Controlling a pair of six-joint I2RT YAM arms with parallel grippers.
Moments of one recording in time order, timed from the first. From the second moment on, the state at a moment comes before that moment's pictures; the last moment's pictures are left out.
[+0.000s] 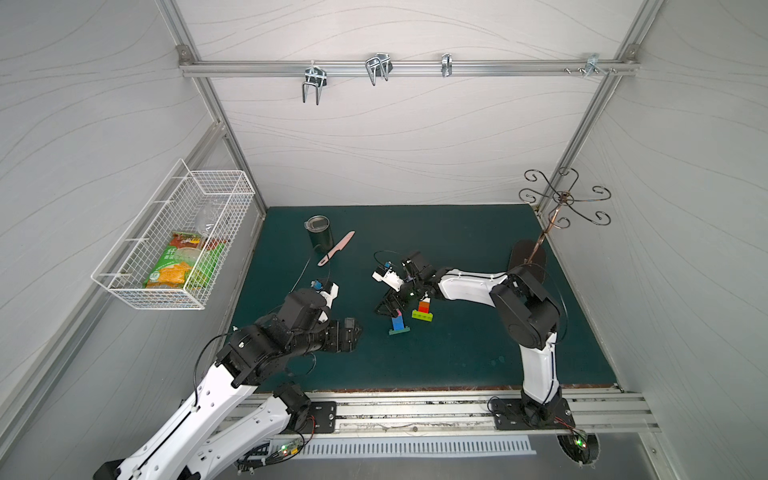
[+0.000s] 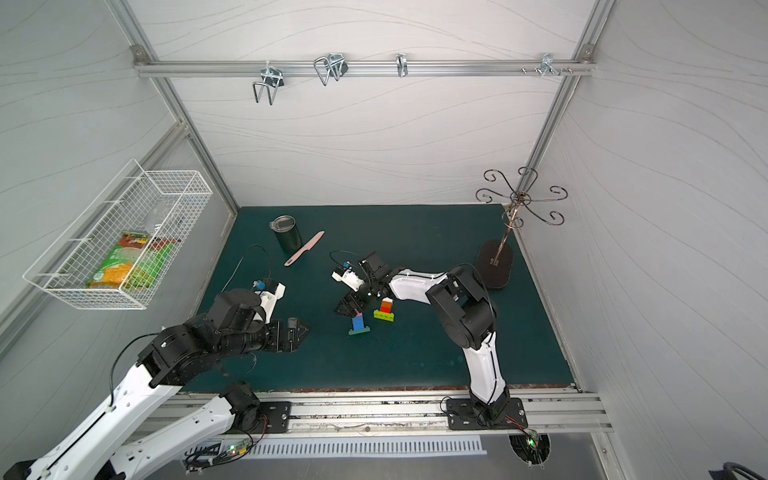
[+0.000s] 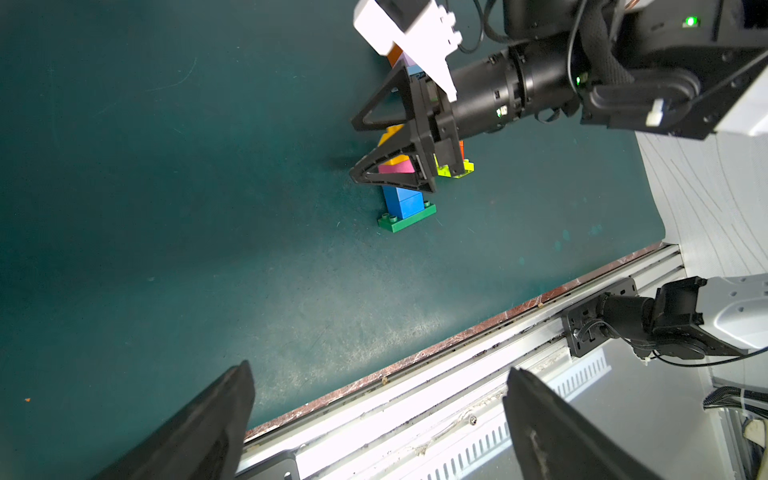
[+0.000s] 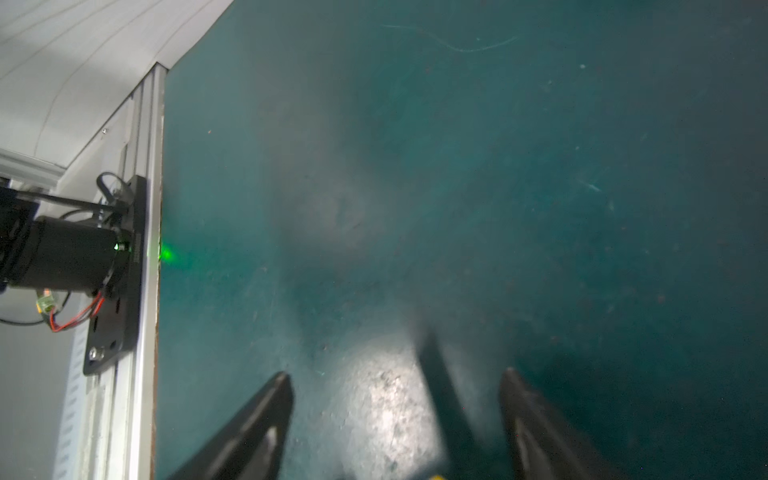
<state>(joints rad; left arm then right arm) -0.66 0.71 0.95 -1.11 0.04 -0.57 0.79 2.02 1.28 -0.16 -0.63 -0.06</state>
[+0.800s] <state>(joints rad) -0.66 0.64 0.94 -1.11 0.04 -0.57 0.95 1.53 1.07 -0.52 -0.22 0.56</state>
